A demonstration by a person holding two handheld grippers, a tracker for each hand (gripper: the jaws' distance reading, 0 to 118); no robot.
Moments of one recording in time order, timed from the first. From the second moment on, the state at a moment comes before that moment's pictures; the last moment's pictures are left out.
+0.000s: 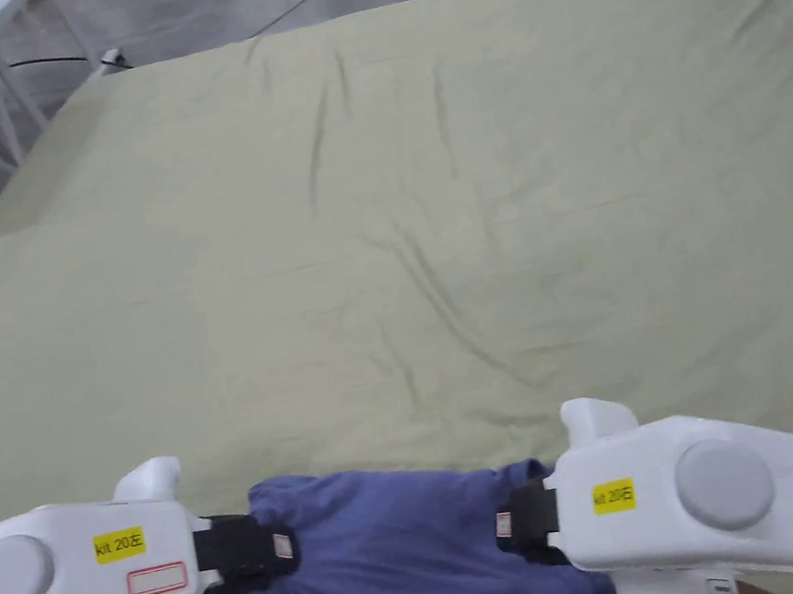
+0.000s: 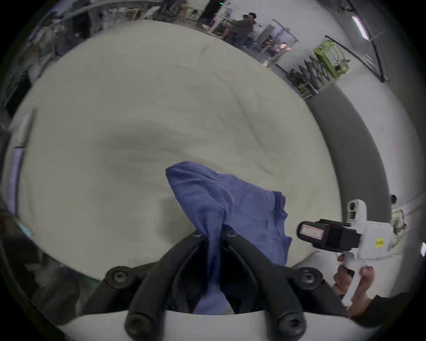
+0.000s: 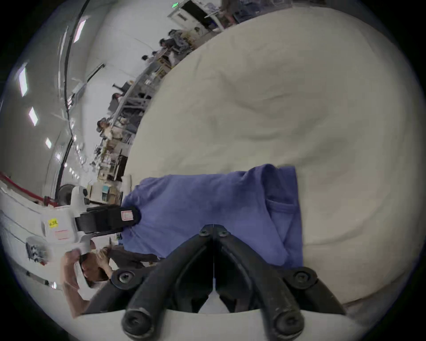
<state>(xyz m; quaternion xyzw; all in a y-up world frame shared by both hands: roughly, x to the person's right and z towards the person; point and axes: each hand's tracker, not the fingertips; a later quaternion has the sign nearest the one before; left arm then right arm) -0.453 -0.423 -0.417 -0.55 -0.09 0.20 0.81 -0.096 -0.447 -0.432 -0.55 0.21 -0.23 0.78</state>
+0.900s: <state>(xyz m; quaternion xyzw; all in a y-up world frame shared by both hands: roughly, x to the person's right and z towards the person) -0.623 -0.410 -0.399 -0.50 0.13 0.11 0.85 -0.246 -0.427 -0.423 -0.55 0.33 -0.22 0.74</state>
